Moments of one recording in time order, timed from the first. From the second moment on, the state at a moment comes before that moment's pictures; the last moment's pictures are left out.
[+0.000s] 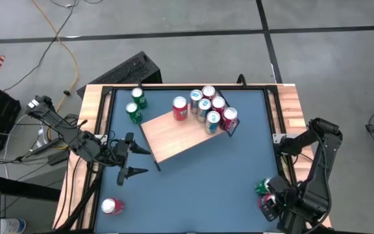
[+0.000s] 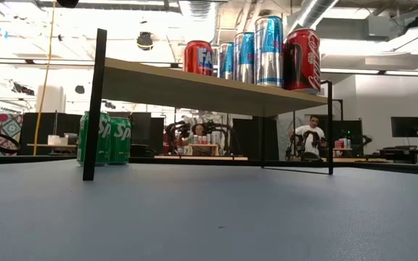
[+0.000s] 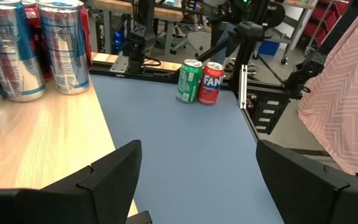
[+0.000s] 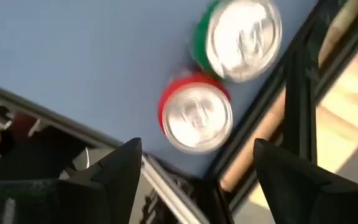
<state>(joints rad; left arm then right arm) -0.62 0.84 0.68 -0.01 -0.53 -0.27 1.09 1.64 1.58 -1.54 0.01 2.16</state>
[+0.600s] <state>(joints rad) -0.62 0.84 0.68 -0.01 -0.53 -0.27 1.09 1.64 1.50 -1.49 0.00 2.16</state>
